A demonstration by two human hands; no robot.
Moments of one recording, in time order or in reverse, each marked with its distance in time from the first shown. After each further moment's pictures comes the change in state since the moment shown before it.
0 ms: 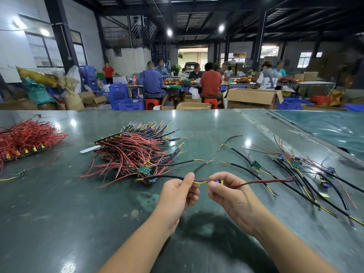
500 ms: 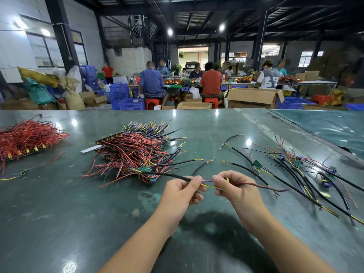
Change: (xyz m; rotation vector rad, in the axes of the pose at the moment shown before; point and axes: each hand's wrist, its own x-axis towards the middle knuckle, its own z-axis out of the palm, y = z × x) left_hand -0.001 0.000 -0.001 0.075 -0.092 0.078; right_hand 0.002 -0.002 0.000 -0.296 0.191 -0.156
